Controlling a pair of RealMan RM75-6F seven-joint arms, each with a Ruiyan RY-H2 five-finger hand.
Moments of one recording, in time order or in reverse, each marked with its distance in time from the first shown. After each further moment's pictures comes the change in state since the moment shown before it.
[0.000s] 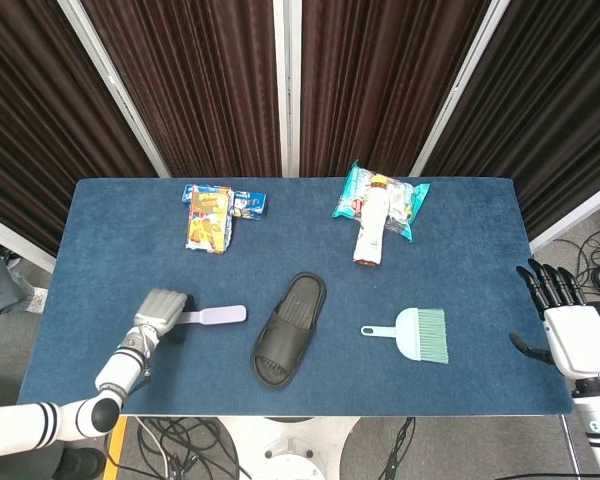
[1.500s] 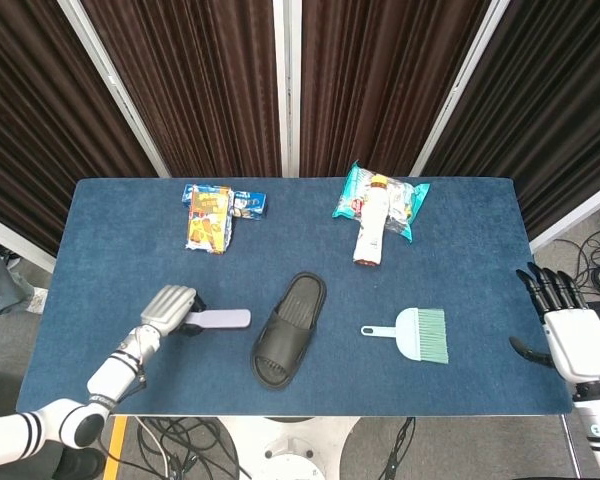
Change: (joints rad) left arm 0.111 0.025 -0.032 0.036 0.533 0.058 -0.633; right arm -0.002 0.011 -0.011 -0.015 -0.015 -0.011 -0.001
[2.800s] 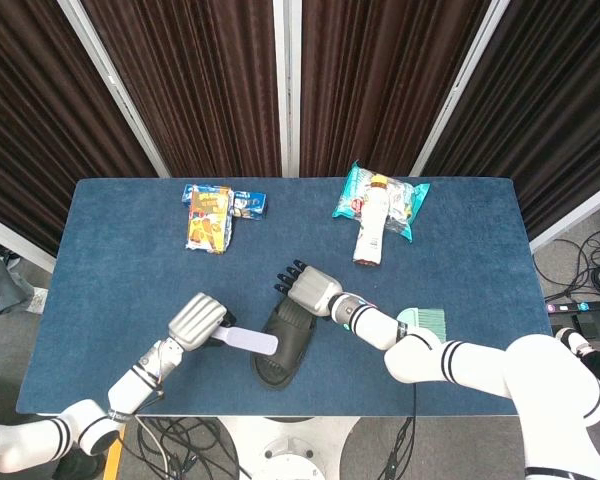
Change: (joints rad) left arm 0.016 -0.215 0.054 0.269 0.379 0.208 -0.108; right arm 1.032 -0.644 0.037 0.454 0.520 -0.987 -0.587
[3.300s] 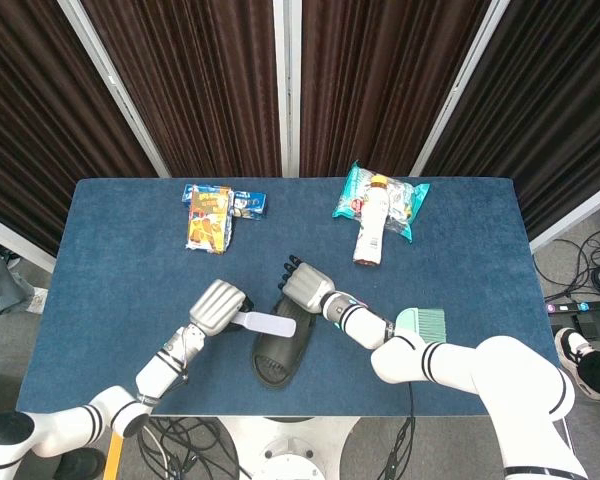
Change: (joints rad) left arm -0.070 -0.138 -0.073 0.141 -0.060 -0.042 0.071; right arm 0.055 -0.089 -0.067 0.096 0.062 0.082 -0.015
